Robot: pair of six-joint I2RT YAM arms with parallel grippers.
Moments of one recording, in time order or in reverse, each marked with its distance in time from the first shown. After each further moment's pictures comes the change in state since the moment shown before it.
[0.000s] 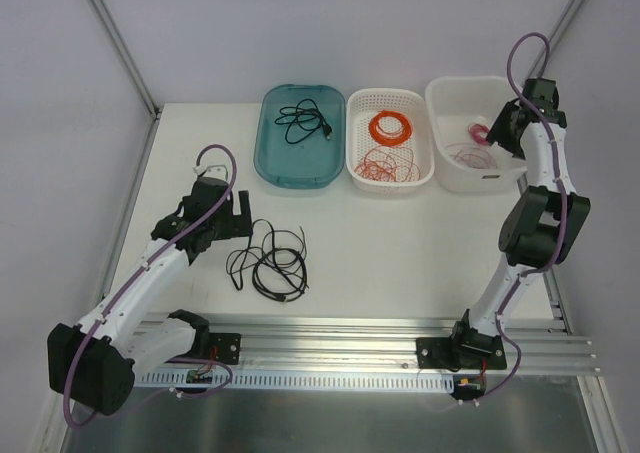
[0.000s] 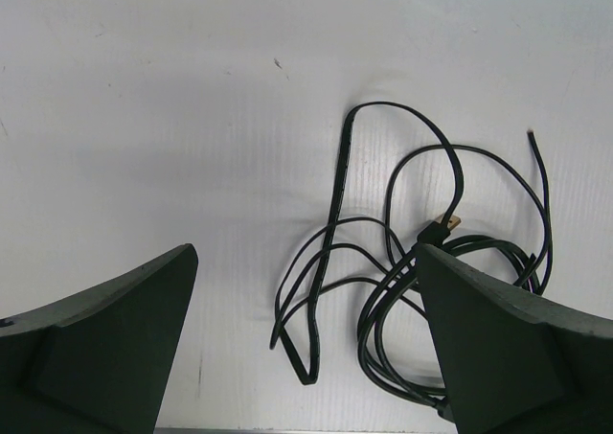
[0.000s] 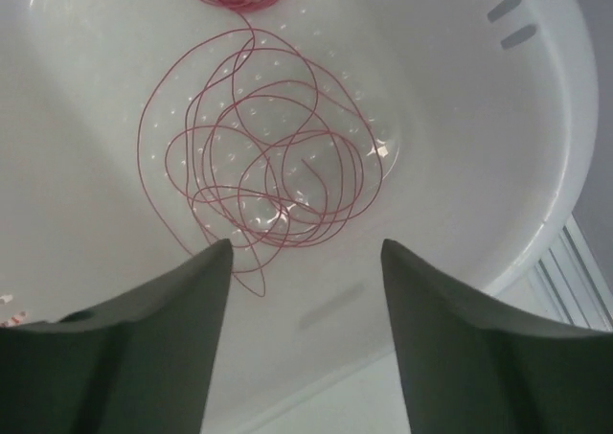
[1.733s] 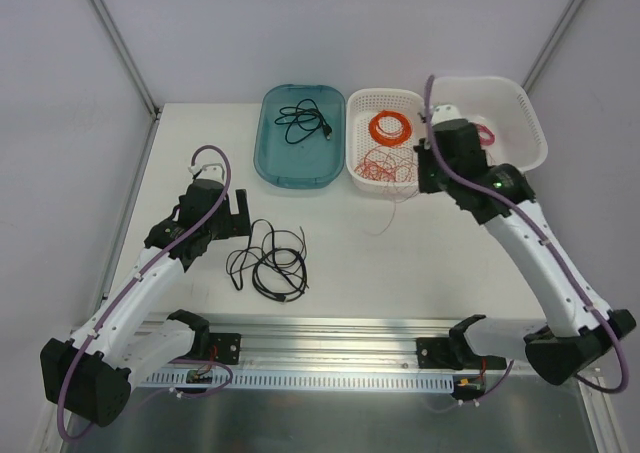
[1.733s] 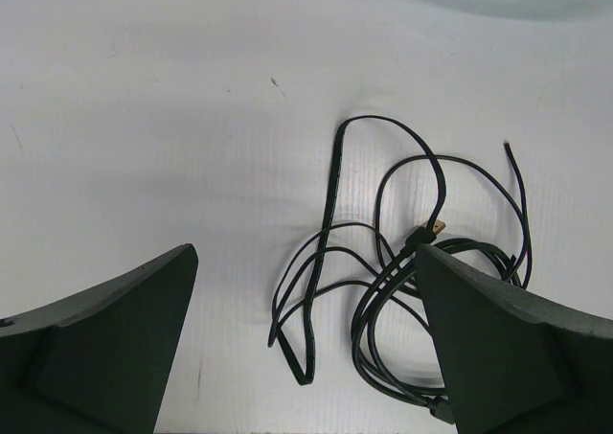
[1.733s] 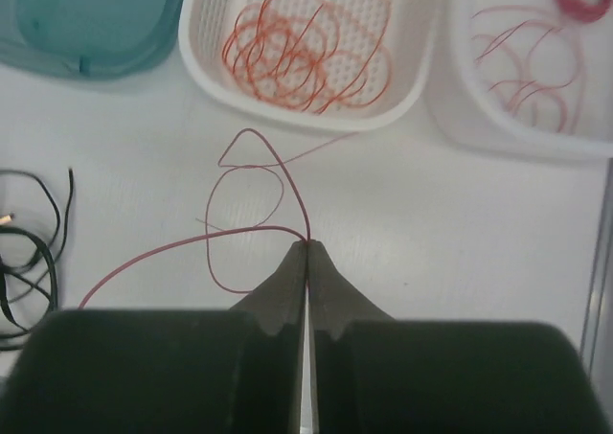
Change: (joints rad) left arm -0.013 -0.067 0.000 0.000 -0.012 0.000; right arm 0.790 -0.709 -0.420 -0.145 0.159 -0.100
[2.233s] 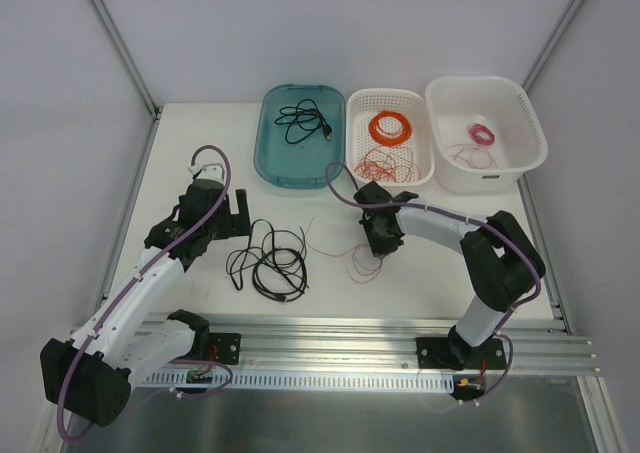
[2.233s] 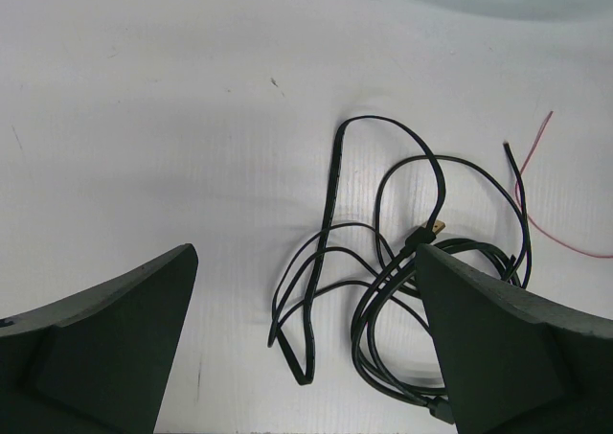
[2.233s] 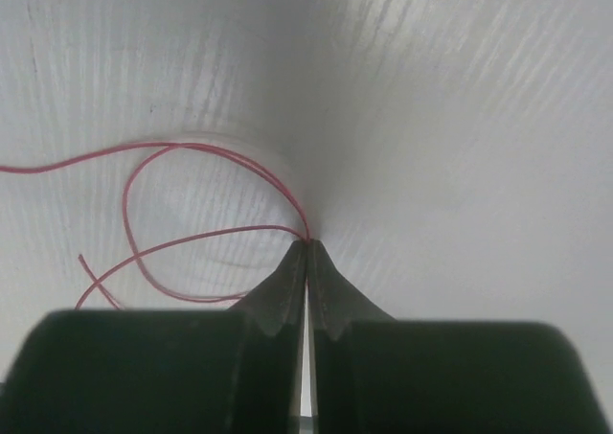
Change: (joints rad) left arm 0.000 -0.001 0.000 0.000 0.000 0.000; right arm 0.114 0.459 -0.383 0.224 -0.182 0.146
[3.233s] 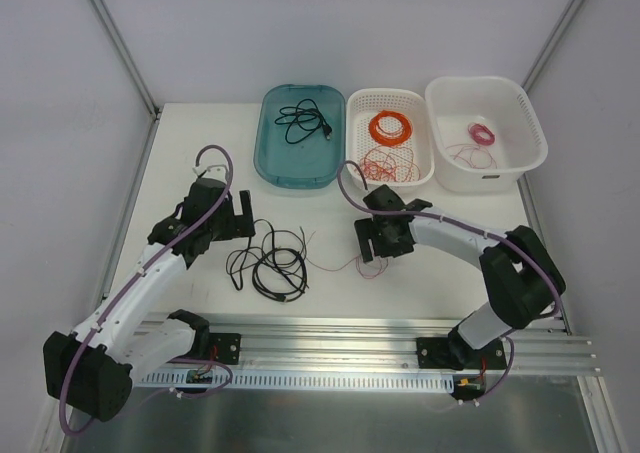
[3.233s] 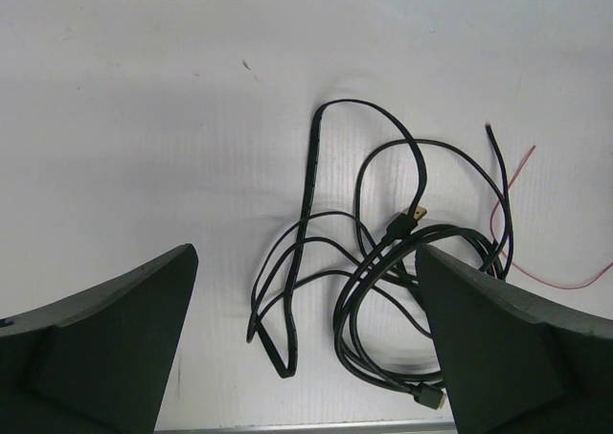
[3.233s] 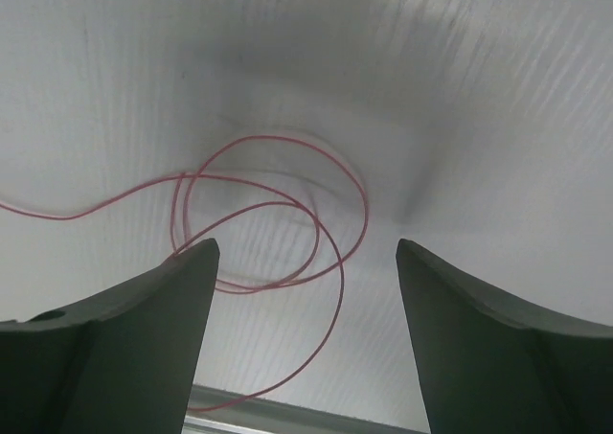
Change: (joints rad) left arm 0.000 0.032 0.001 0.003 0.071 -0.023; right arm -0.008 -0.166 -0.107 0.065 -0.050 0.068
